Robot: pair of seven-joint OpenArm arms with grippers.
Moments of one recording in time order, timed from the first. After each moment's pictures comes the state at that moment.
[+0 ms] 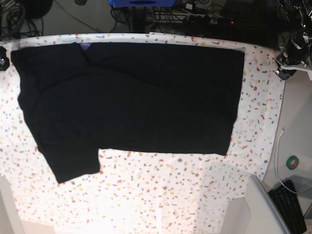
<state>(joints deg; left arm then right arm) 24.1 -16.6 -39.5 83.6 -41.2 -7.8 34.8 -11.7 8.2 63.5 81.8 33.5 33.9 -66.6</state>
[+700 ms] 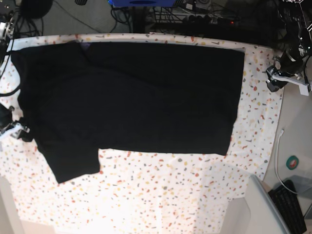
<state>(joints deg) 21.1 -20.5 -31.2 82.3 -41.1 -8.0 34.8 13.0 25.0 19.5 45.2 34.0 31.7 -33.9</state>
